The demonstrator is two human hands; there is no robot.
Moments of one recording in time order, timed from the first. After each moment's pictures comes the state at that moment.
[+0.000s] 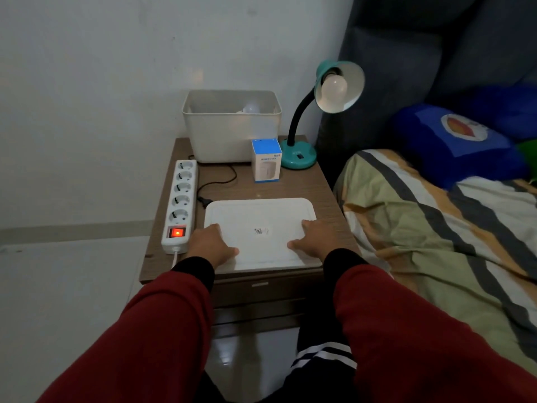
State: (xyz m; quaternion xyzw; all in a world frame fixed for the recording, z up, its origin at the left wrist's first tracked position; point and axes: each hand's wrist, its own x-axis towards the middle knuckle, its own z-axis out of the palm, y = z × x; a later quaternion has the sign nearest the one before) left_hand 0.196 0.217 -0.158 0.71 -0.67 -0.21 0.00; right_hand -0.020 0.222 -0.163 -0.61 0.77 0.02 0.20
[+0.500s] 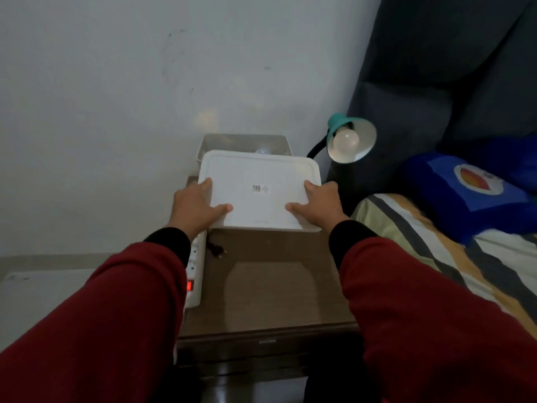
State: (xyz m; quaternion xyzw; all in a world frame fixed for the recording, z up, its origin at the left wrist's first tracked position) left_hand 0.224 0.126 -0.037 0.68 -0.69 -0.13 0.19; right_hand -0.010 0.119 -0.048 -0.63 0.75 -0.12 0.12
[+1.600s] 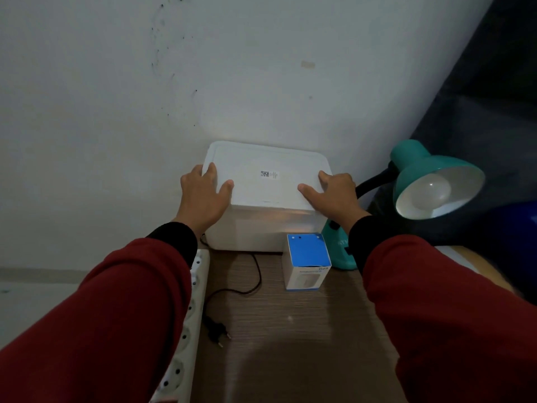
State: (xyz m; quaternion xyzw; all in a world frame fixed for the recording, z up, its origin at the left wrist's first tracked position) left_hand 0.235 -0.085 -0.073 0.70 -0.66 -0.14 0.25; right_hand -0.005 -0.097 -0.069 -0.63 0.74 -0.17 0.16
